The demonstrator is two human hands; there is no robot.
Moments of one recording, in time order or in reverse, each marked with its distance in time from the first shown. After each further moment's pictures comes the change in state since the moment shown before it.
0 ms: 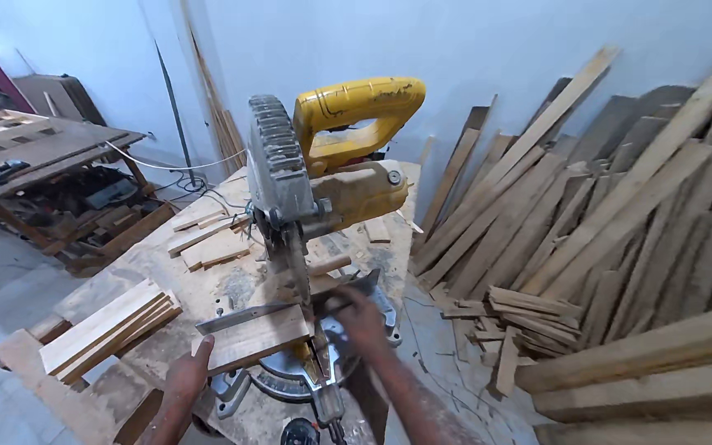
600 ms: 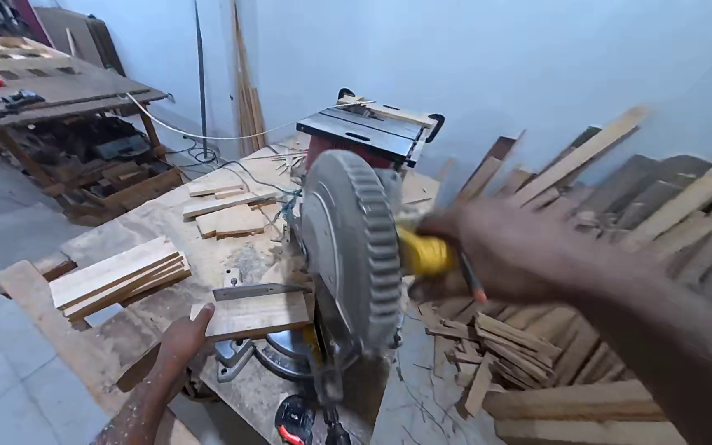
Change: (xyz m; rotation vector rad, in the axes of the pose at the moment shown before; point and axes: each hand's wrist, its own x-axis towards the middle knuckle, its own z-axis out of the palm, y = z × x) left_hand -0.005 -0.011 -0.023 -0.031 -0.038 -0.012; right_hand -0.009 -0.243 -0.152 -1.152 -0.441 -0.478
